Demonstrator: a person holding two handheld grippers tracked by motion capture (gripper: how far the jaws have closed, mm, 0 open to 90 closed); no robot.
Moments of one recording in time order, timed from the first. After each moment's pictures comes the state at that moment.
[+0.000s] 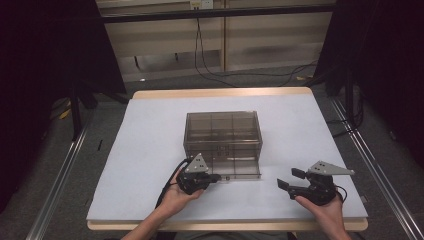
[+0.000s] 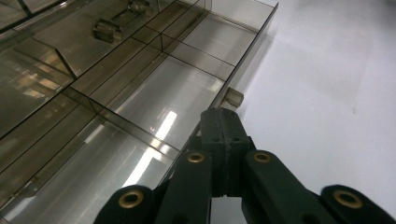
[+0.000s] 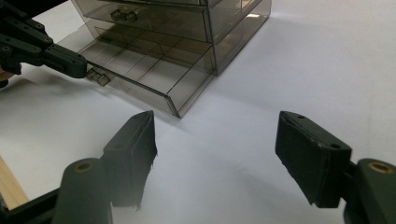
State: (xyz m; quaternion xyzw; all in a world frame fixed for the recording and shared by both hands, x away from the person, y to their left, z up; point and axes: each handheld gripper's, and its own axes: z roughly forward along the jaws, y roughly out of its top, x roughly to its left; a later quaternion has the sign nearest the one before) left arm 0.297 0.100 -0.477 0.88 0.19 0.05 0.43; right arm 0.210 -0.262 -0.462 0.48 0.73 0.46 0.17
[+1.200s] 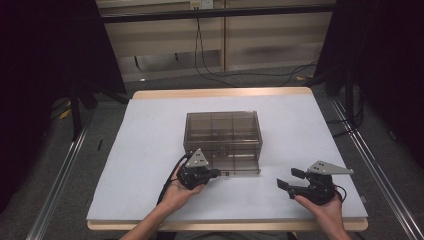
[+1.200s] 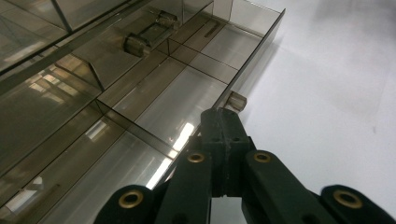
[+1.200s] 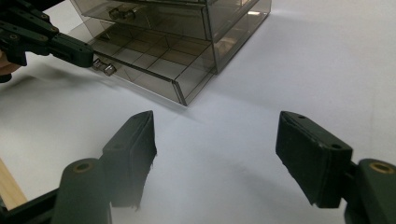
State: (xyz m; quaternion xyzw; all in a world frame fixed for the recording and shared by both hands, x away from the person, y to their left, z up) left arm 0.305 0.096 -0.474 0.87 0.23 0.06 0.44; right arm 0.212 -0.261 -0.464 0.48 0.73 0.46 0.16
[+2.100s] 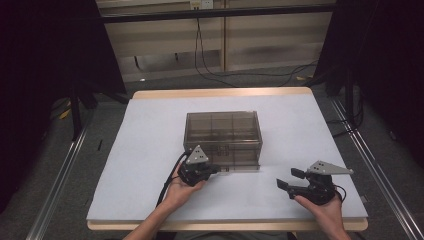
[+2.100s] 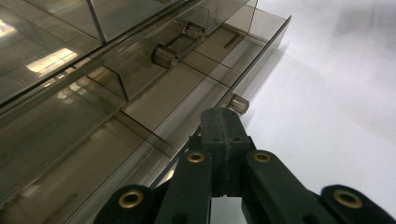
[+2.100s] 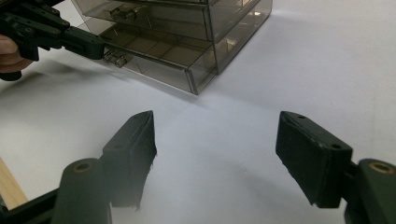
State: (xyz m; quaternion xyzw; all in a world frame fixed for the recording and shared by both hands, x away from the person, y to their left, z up) left arm 0.315 0.096 -0.476 0.86 0.23 0.08 0.44; right arm 0.212 -0.261 -0.463 0.48 0.73 0.46 0.16
